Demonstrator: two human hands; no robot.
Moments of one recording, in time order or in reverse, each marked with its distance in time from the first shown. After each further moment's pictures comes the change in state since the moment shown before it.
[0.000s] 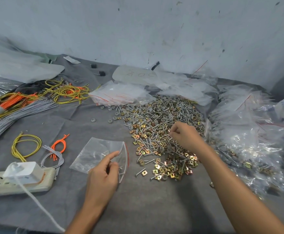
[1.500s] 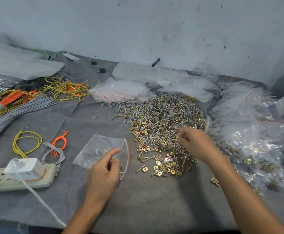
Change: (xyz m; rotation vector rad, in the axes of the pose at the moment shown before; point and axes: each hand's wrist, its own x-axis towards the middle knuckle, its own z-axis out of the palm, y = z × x) left_hand -0.002 0.005 -0.001 0.023 0.004 0.003; right_hand -0.034 0.023 -0.004 -0.186 0.047 -0.051
